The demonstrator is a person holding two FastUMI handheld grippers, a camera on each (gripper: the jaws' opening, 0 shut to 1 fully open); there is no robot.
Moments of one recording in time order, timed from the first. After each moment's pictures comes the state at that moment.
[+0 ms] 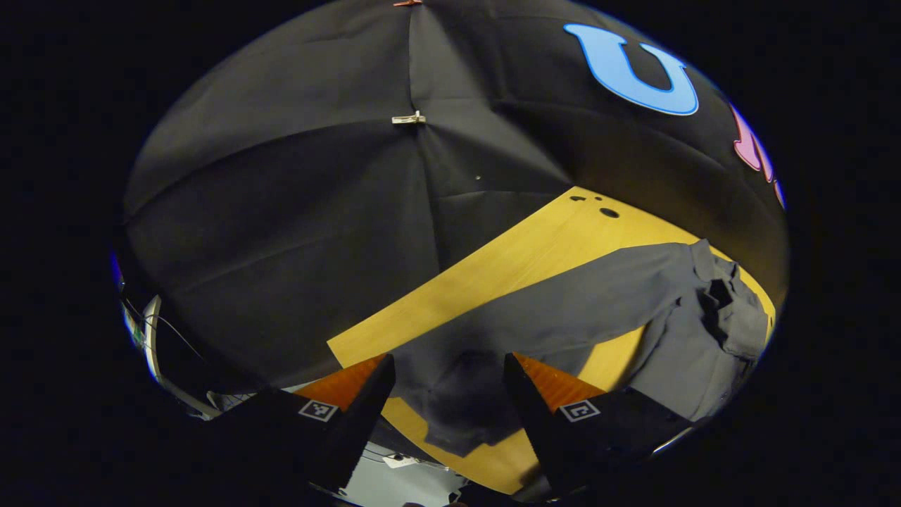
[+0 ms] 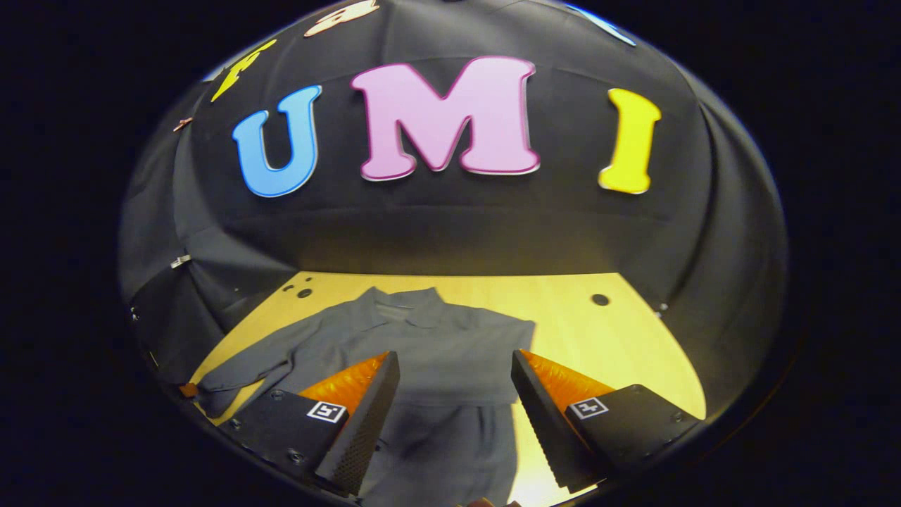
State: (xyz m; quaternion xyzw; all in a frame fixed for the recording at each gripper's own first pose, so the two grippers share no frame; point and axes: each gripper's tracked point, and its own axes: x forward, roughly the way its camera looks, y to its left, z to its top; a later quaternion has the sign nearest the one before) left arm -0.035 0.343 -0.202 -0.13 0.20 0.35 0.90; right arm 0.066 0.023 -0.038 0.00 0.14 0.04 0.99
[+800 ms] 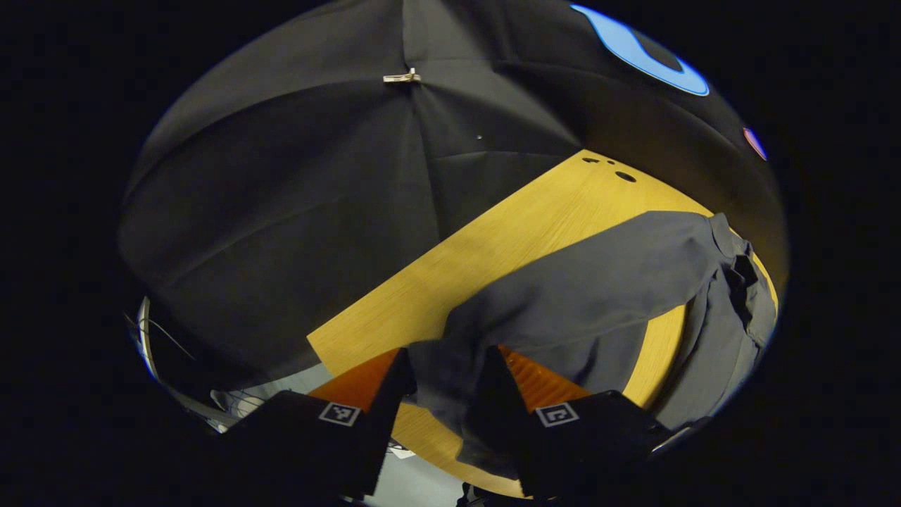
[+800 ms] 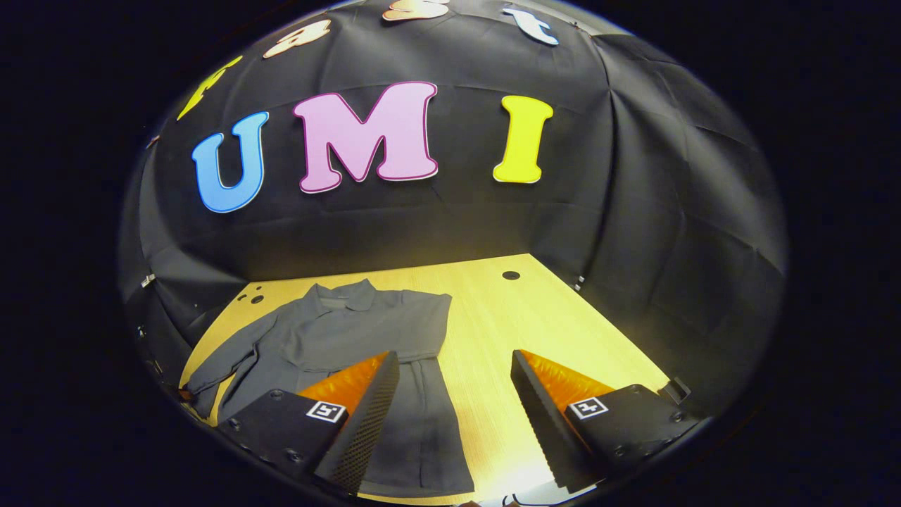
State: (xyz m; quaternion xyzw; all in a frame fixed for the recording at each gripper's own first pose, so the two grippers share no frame) left arm -0.008 0.364 -0.245 -0.14 0.27 0.30 0.91; right arm -0.038 -0.031 -0.048 0.04 0.13 -0.07 0.99
